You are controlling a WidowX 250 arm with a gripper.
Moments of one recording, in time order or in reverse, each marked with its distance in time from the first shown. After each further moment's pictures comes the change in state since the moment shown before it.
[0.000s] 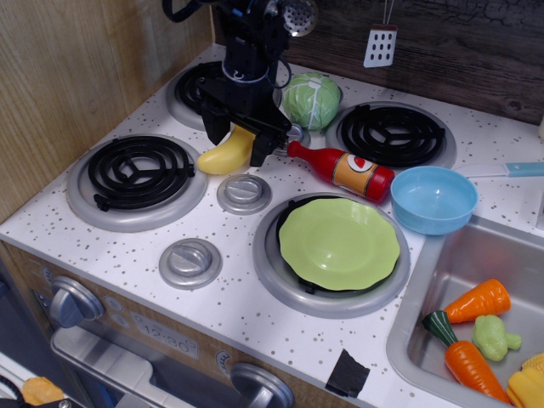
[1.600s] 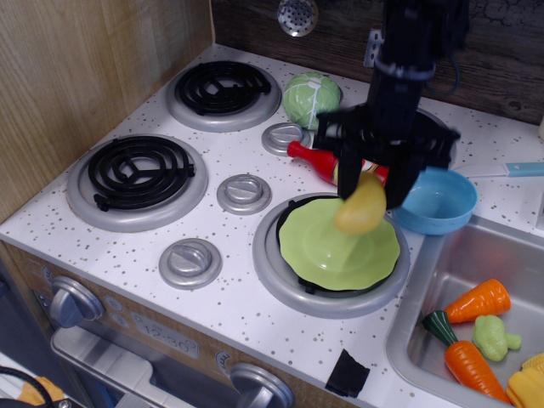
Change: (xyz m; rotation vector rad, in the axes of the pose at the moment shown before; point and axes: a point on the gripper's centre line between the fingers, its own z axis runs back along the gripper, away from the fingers) arm -0.050 -0.146 0.077 -0.085 0.289 0.402
